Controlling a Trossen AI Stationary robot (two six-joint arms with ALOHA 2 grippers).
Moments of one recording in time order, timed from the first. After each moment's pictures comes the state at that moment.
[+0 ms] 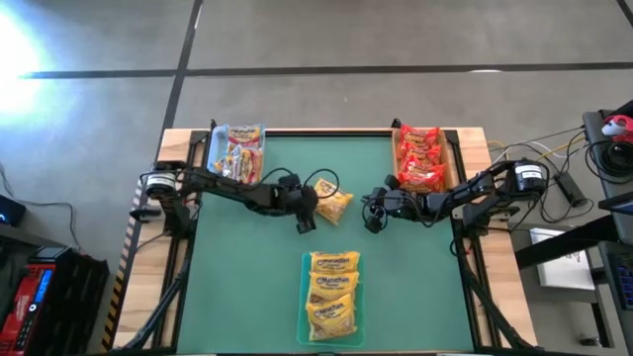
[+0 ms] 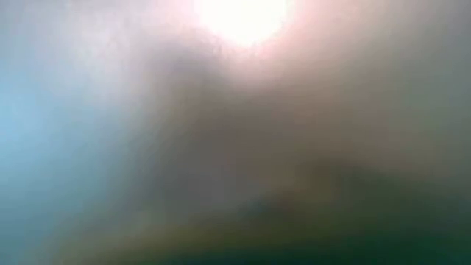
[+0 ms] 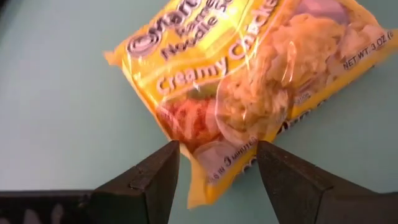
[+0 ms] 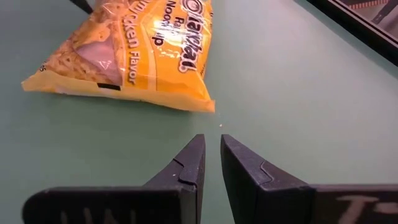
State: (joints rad) left arm 0.06 1.82 0.99 -0.17 -0.36 -0.15; right arm -0.09 1.53 0.34 0.58 0.36 0.10
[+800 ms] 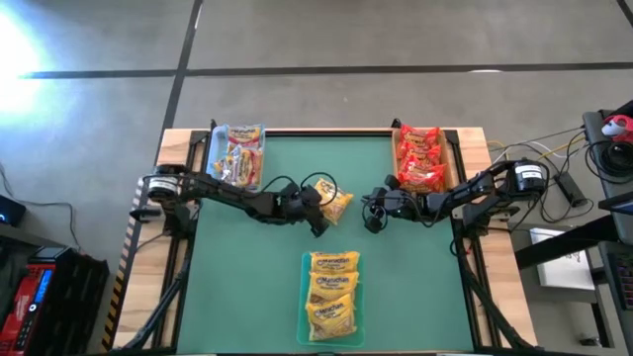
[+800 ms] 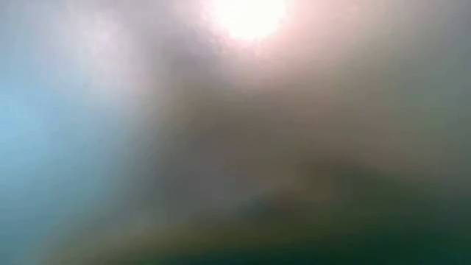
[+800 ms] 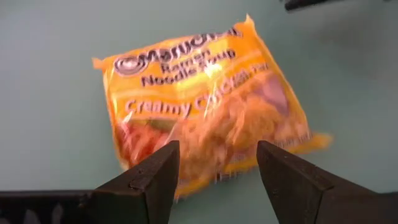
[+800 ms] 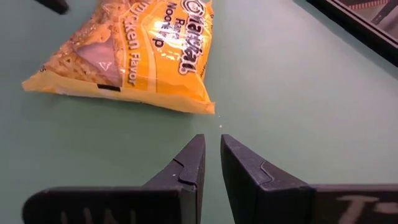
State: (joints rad) left arm -0.01 1.83 1.01 -0.06 -0.43 -0.54; right arm -0.09 1.53 0.34 0.58 0.36 0.10
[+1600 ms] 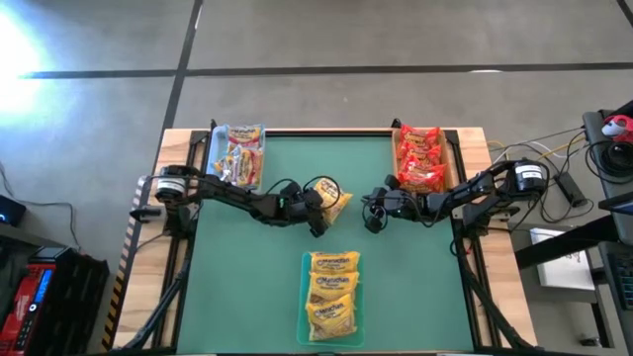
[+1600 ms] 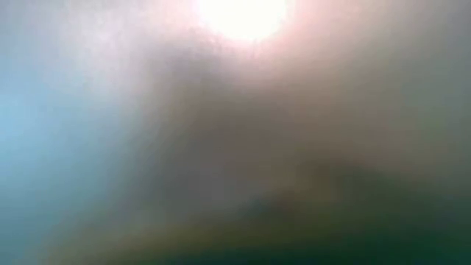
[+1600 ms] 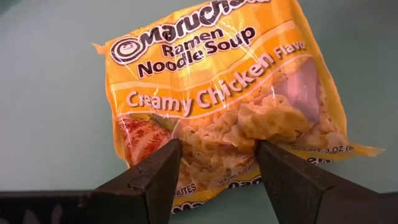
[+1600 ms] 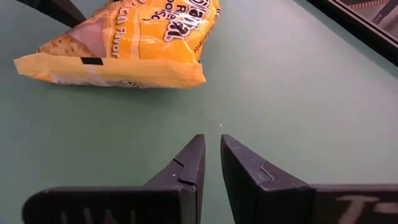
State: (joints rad) left arm 0.00 1.92 1.00 -0.05 -0.47 -0.47; right arm -0.09 1.53 0.34 0.58 0.36 0.10
